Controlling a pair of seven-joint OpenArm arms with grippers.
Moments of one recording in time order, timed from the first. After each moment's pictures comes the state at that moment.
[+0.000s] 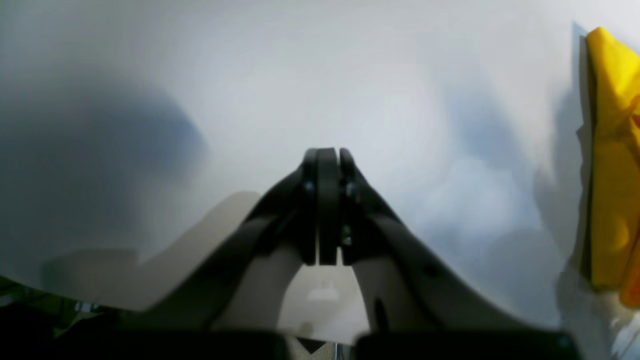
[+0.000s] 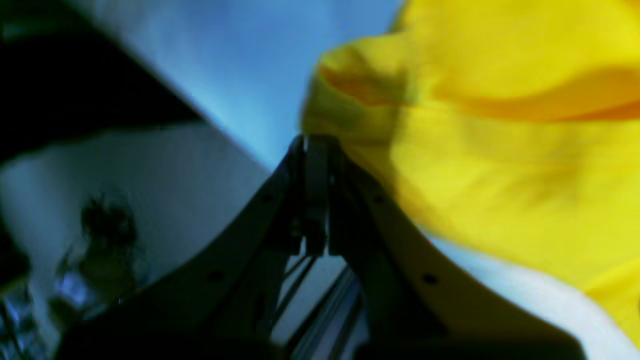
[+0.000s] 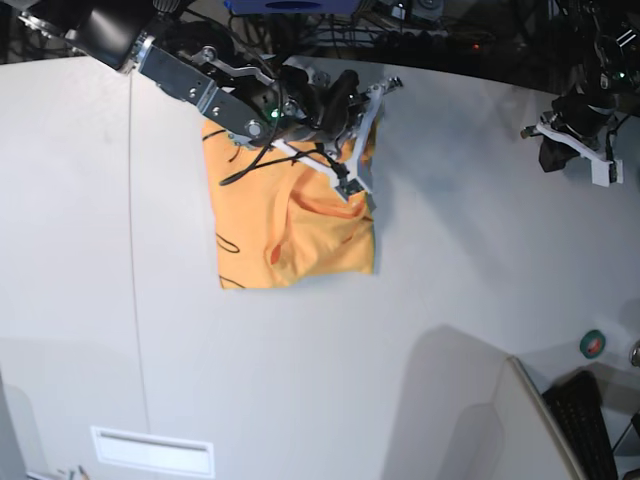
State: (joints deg) left arm 24.4 -16.8 -33.1 86.7 -31.0 -25.3 33.2; right arm 4.0 9.5 -57.0 93.5 36.7 -21.0 -53.5
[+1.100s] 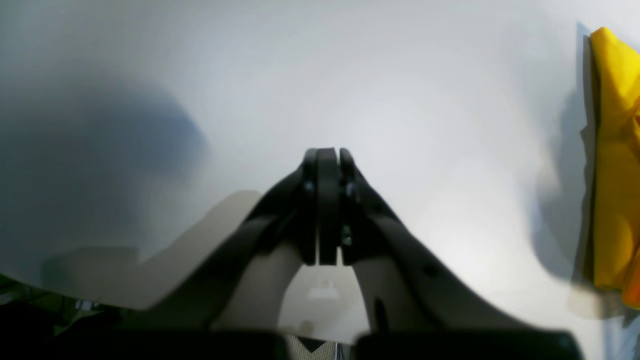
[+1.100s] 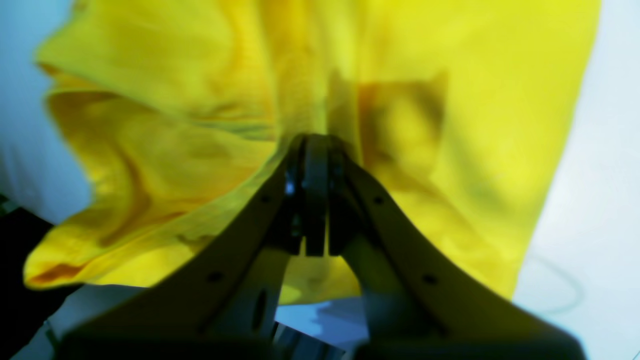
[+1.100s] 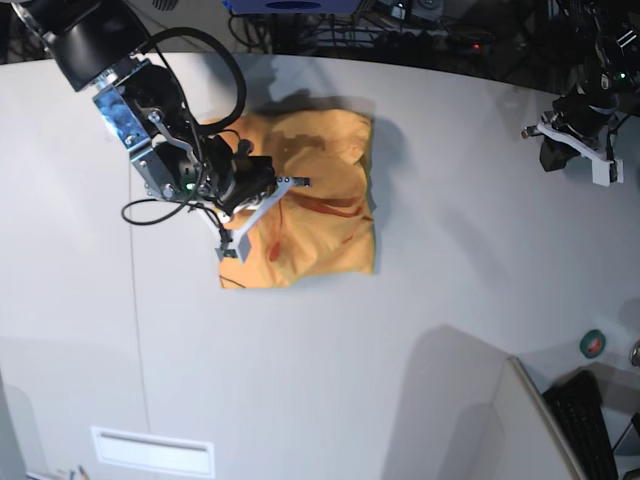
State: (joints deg) left arm 24.4 -17.0 -33.2 86.1 -31.0 -25.3 33.1; right arm 3.0 10.6 -32.9 83.4 36.6 -21.1 -50.9
